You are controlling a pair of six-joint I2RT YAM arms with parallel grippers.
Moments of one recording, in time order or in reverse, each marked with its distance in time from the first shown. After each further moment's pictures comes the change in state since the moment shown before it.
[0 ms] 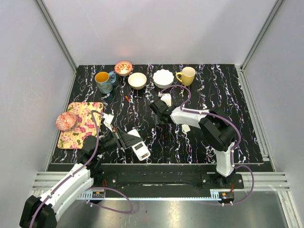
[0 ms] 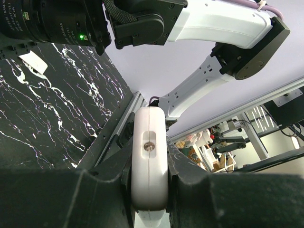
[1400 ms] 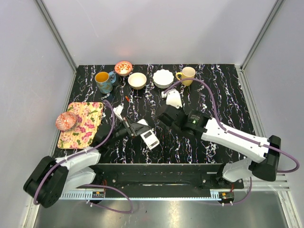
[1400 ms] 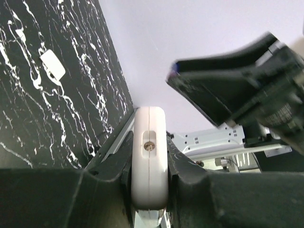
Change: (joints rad) left arm -0.067 0.481 0.101 0.243 -0.153 -0.134; right arm 0.268 -0.586 0.056 -0.504 0.241 -0.095
